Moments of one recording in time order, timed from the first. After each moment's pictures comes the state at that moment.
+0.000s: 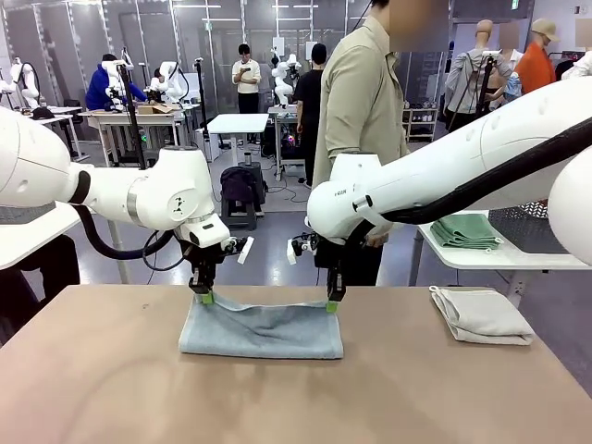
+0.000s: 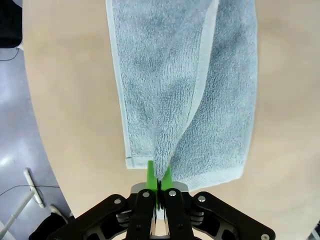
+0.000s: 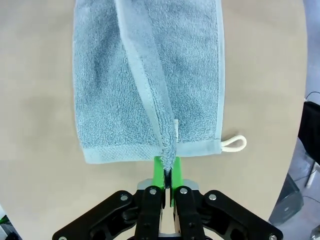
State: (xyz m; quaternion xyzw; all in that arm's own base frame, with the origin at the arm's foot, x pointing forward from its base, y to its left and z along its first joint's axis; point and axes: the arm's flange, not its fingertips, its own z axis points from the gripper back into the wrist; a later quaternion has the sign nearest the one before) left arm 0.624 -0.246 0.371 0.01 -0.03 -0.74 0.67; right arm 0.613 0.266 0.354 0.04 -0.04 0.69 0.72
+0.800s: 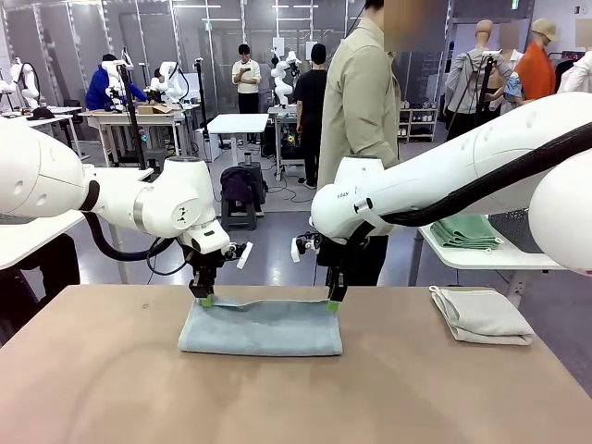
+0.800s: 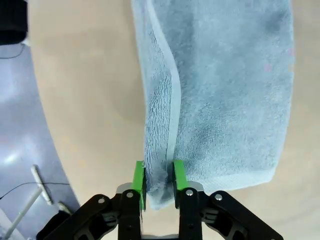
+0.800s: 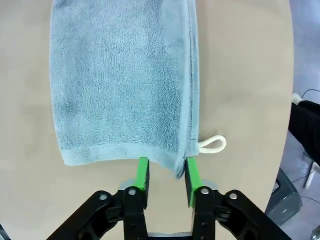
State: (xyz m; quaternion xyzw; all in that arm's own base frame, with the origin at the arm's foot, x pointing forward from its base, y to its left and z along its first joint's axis) left arm 0.655 -0.240 0.349 0.04 -0.04 -0.74 0.67; right arm 0.639 0.258 0.345 0.05 -0.05 0.68 0.73
